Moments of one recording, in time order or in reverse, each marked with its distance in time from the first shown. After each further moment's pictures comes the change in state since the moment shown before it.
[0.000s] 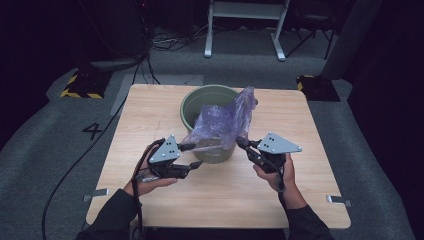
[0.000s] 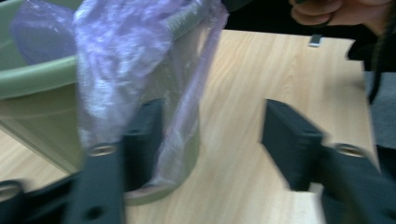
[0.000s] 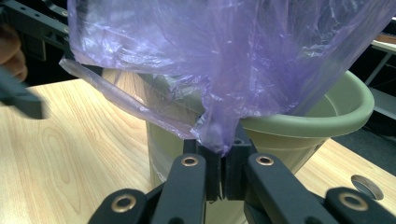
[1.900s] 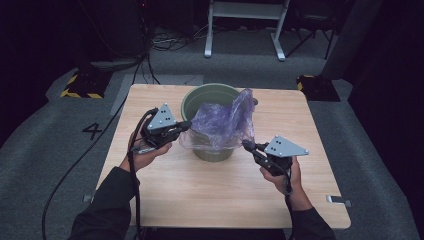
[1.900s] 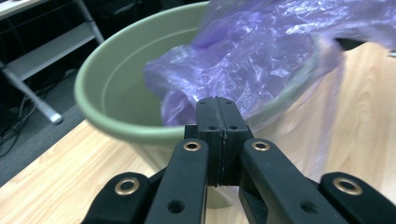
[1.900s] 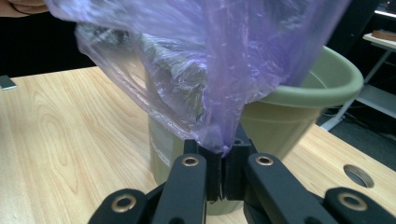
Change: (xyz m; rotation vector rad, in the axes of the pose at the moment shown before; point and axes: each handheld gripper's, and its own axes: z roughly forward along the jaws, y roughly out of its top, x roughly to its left) left arm 0.055 0.045 -0.008 0.058 0.184 -0.008; right arm -0.009 -0.014 -0.012 0.013 0.002 -0.006
